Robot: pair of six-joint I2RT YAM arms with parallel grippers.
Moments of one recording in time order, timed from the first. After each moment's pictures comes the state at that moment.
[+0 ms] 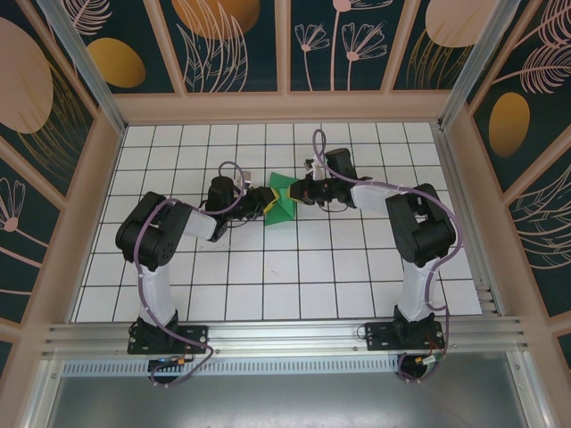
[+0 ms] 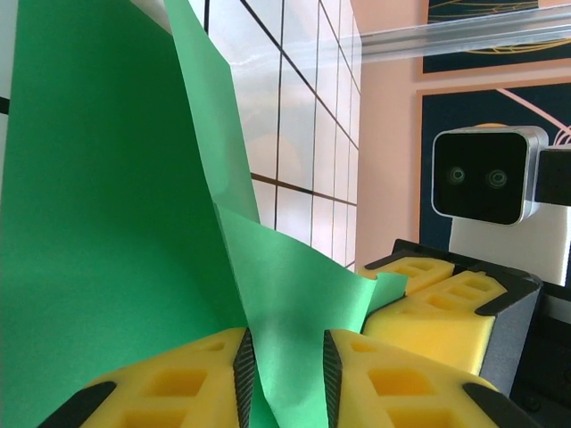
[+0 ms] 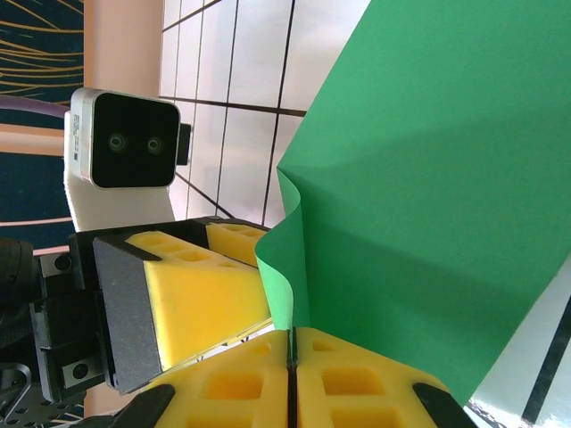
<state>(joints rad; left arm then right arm) -0.41 1.96 0.79 0.81 0.65 -1.23 0.43 1.94 1.15 0.05 -0.81 0.68</state>
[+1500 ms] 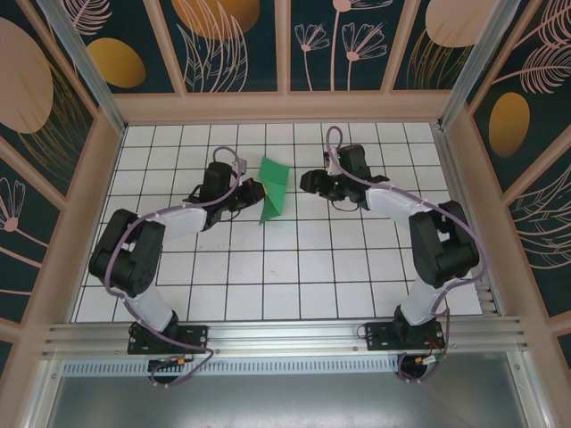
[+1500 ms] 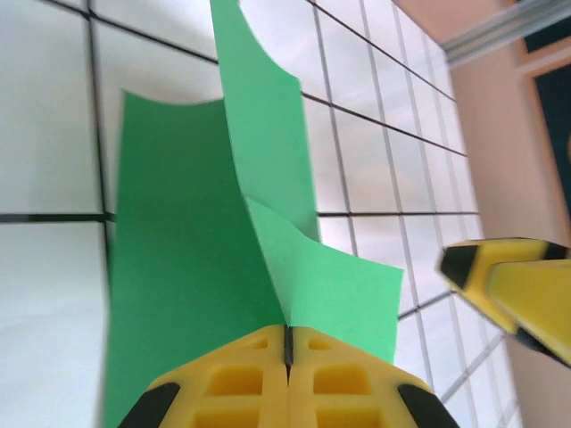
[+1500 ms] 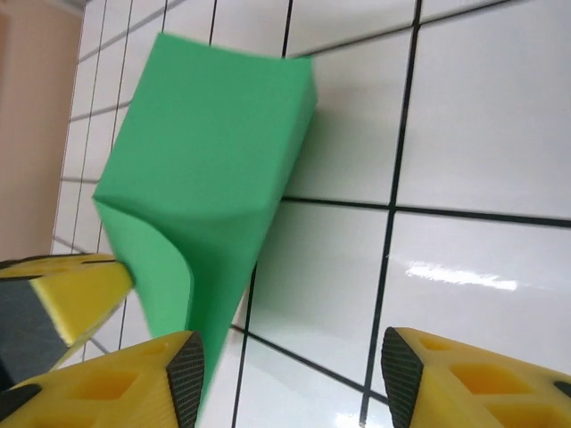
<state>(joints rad) -0.41 1.69 0.90 0.21 0.38 -0.73 0.41 1.71 1.08 -0.10 -0.44 0.58</state>
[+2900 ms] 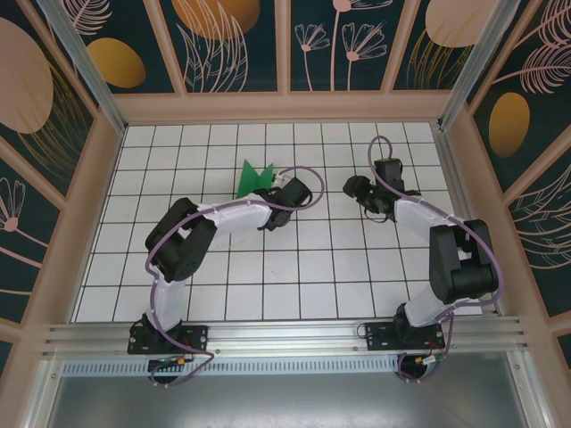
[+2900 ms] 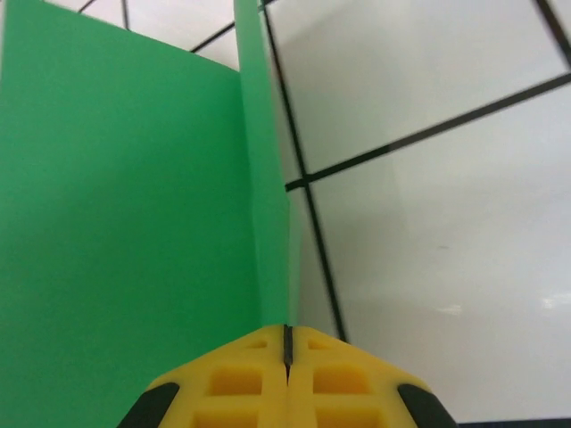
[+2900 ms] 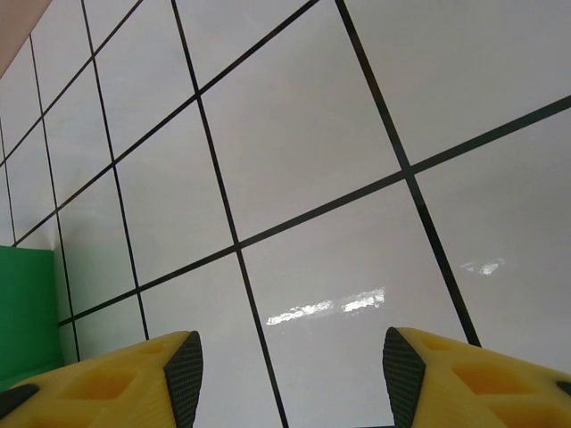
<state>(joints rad) -0.82 2.03 1.38 -0.53 -0.69 -0.32 0.19 1.57 0.87 -0.11 -0.21 0.71</state>
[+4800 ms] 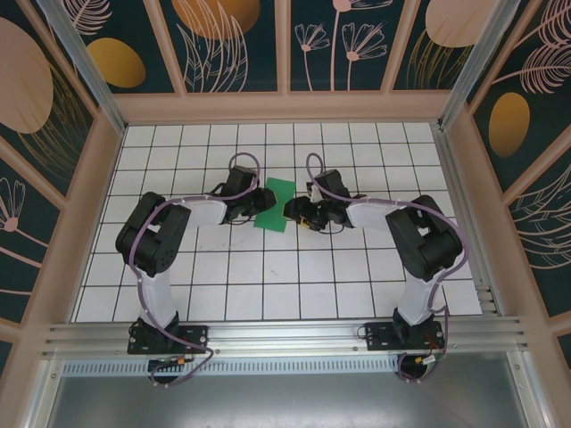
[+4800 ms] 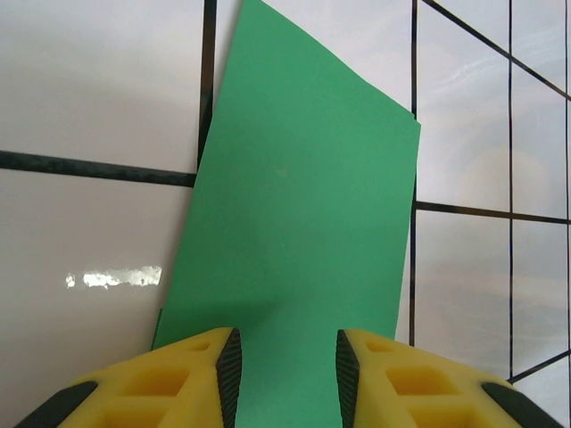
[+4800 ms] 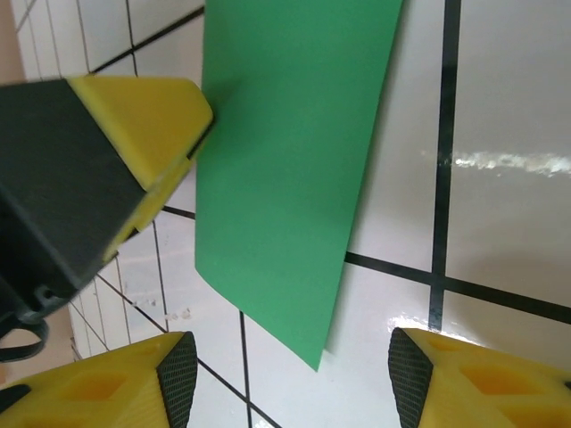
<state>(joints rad) -0.48 1.93 1.03 0.10 0.24 -0.79 0.56 1.83 0.96 0.00 -0.53 0.82</state>
